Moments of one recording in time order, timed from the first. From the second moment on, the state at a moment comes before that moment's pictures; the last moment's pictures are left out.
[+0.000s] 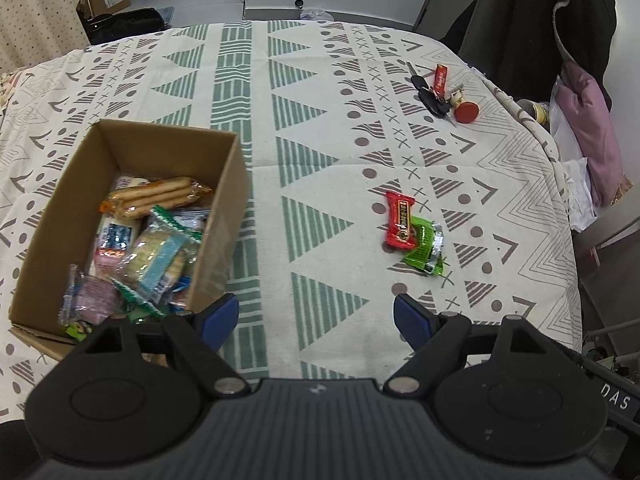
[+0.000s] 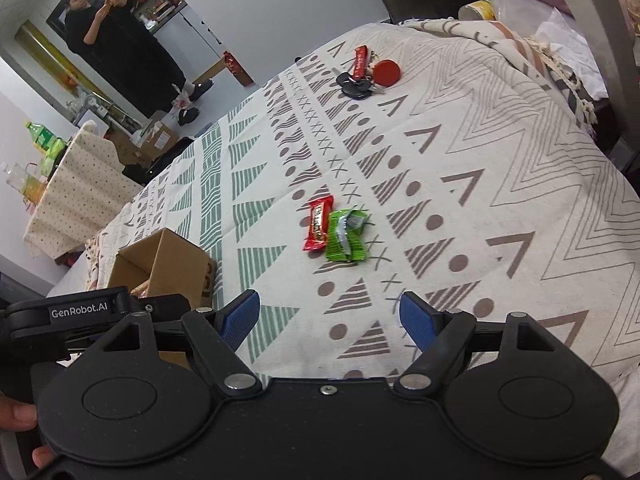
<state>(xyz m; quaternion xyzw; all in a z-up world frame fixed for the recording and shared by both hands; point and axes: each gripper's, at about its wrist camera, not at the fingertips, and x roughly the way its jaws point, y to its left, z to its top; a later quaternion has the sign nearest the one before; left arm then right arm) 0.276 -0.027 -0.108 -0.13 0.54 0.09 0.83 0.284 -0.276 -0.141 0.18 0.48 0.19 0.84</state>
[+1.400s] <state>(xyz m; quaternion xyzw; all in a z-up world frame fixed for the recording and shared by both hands) 0.382 -0.059 -0.183 -0.15 0.56 0.03 0.81 0.373 -0.263 -0.213 0.22 0.52 0.21 0.80</state>
